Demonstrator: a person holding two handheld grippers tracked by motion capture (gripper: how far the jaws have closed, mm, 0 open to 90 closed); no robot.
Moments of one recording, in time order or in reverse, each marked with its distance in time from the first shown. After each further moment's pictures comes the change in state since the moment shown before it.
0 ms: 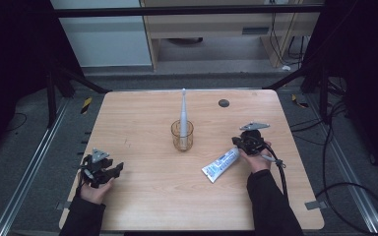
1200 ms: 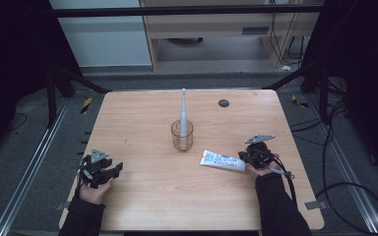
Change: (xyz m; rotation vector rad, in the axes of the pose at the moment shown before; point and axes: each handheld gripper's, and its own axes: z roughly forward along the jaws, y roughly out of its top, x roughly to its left) left arm 0.000 0.000 -0.003 -0.010 0.000 0.003; right arm 0.006 -0.033 -0.028 0.111 0.020 -0.036
